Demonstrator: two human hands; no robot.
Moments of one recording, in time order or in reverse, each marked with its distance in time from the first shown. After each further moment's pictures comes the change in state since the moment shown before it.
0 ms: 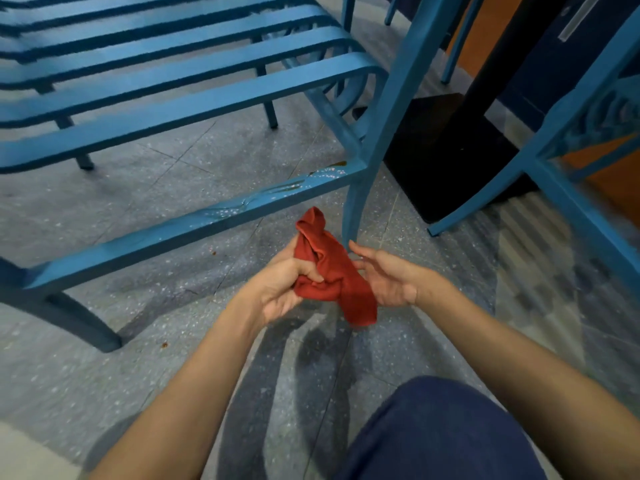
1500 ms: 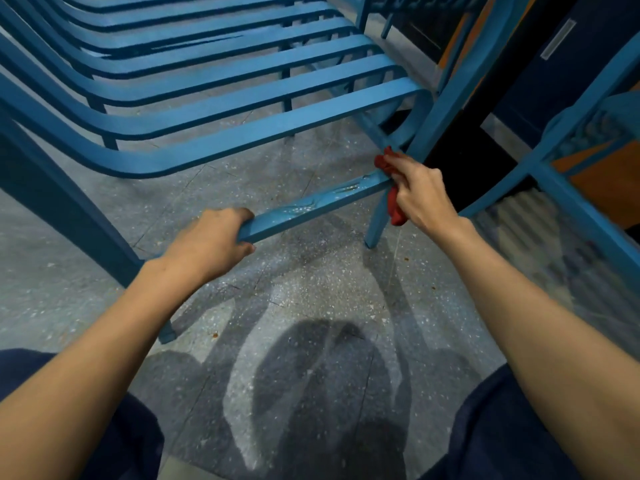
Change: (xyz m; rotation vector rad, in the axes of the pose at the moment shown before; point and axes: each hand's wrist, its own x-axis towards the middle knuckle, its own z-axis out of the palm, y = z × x) left_hand -0.119 0.135 -0.095 1.759 0.364 0.190; right_hand -0.046 -0.075 0.085 -1.172 0.922 -0.966
